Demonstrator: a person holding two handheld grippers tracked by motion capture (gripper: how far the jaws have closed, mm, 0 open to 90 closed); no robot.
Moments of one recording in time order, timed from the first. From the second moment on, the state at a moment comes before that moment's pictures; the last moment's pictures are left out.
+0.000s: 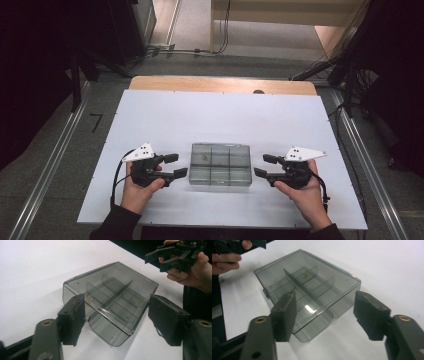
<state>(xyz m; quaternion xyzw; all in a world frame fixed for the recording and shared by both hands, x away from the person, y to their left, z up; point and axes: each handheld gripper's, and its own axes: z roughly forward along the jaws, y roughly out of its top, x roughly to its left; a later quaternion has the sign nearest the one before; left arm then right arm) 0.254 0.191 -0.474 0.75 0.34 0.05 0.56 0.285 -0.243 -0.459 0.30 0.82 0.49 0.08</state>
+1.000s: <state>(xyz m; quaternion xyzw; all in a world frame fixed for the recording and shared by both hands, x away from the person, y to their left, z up) 0.243 0.219 -0.470 0.73 0.34 0.12 0.58 0.282 -0.289 -0.451 0.32 0.78 0.53 0.11</state>
